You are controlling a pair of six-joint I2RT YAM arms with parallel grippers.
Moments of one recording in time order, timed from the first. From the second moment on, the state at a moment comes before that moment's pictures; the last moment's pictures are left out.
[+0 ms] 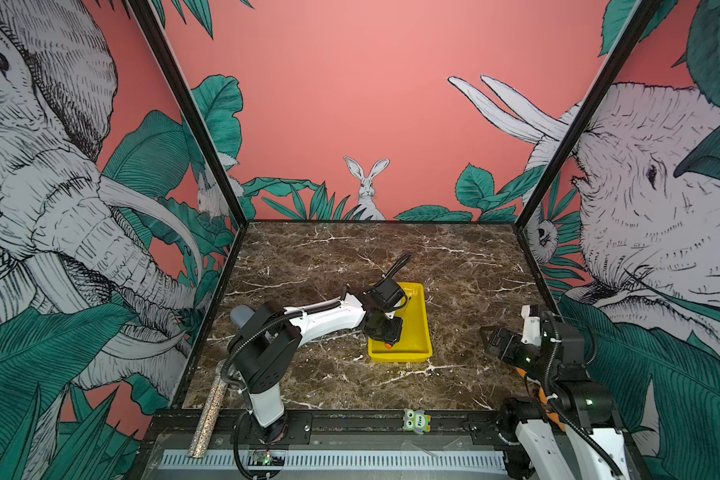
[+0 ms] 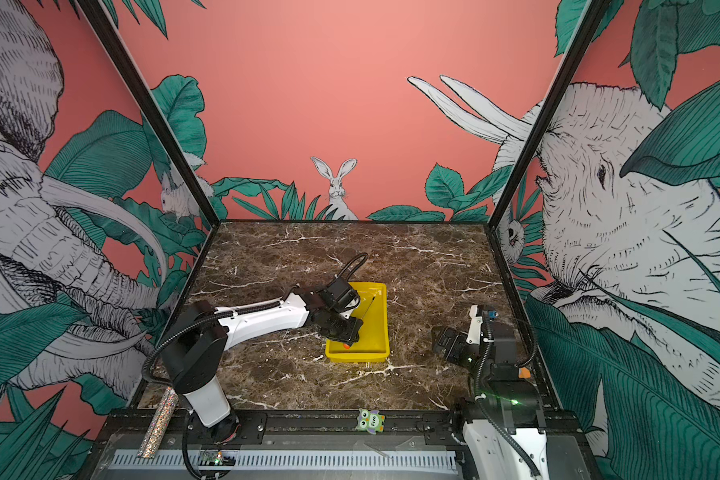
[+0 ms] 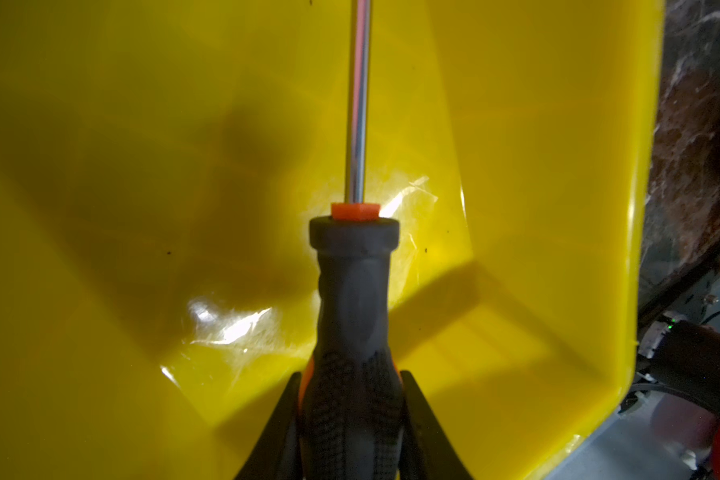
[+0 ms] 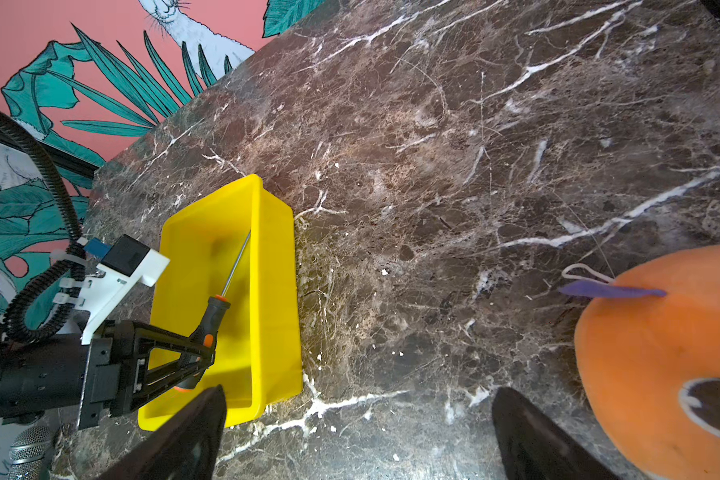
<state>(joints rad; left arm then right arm) -0.92 1.76 1.18 -0.62 0.26 -0.59 0.03 0.39 0.69 -1.00 -0.21 0.44</state>
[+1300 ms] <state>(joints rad) -0.93 1.77 1.42 -0.69 0.11 -0.47 0.03 0.38 0.69 -1.00 -0.21 0.44</state>
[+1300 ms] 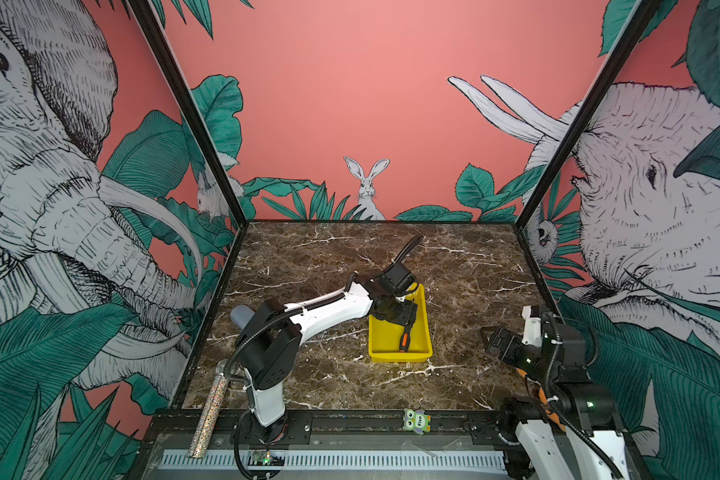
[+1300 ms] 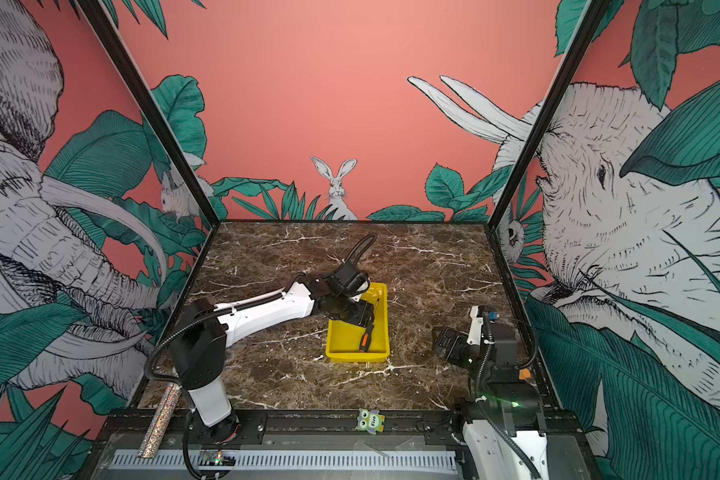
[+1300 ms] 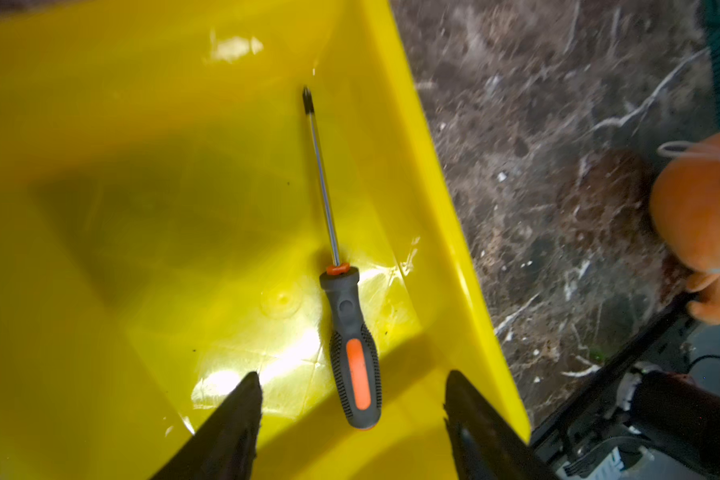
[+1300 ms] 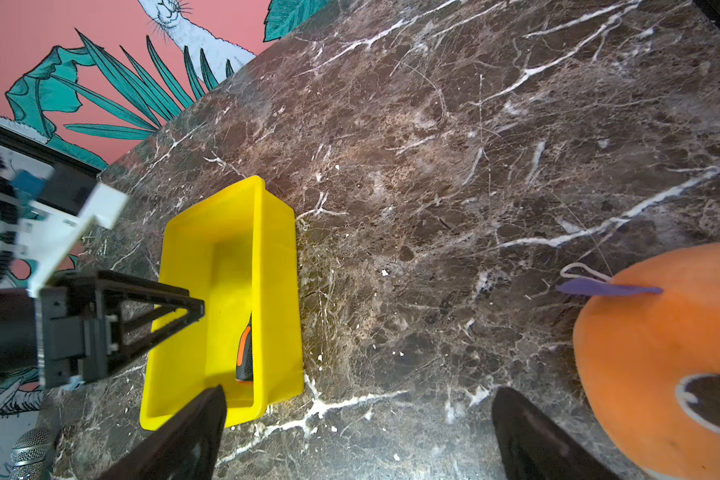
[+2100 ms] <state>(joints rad) -0.84 1.62 1.44 -0.74 0.11 -0.40 0.03 0.53 0.68 -0.95 -0.25 0.44</state>
